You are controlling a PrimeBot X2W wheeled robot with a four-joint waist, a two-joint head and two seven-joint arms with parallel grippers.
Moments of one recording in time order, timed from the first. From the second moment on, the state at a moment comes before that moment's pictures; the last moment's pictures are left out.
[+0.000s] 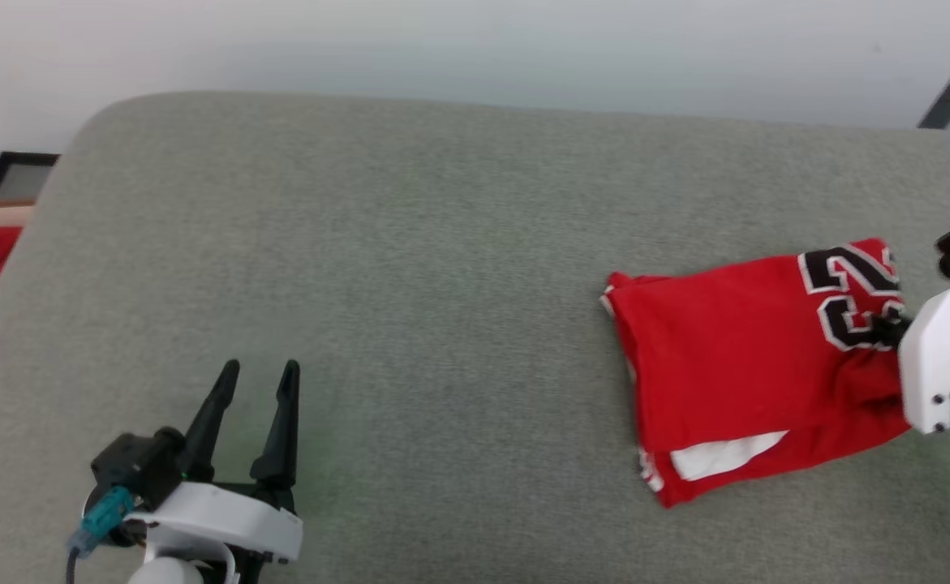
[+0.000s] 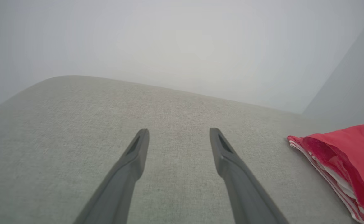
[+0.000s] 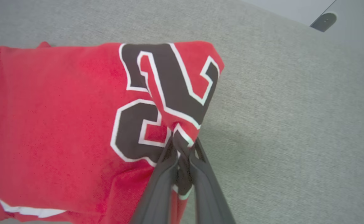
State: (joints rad) left arm -0.15 0.23 -0.10 0.23 -0.45 -0.13 -0.26; right arm -0.51 -0.52 0.24 0.32 0.50 0.13 0.67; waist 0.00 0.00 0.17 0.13
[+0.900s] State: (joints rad) left arm -0.30 0.31 -0.17 0.19 -0.43 -0.13 -0.26; right arm -0.79 -0.79 0.43 0.50 0.52 0.13 0.41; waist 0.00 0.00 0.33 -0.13
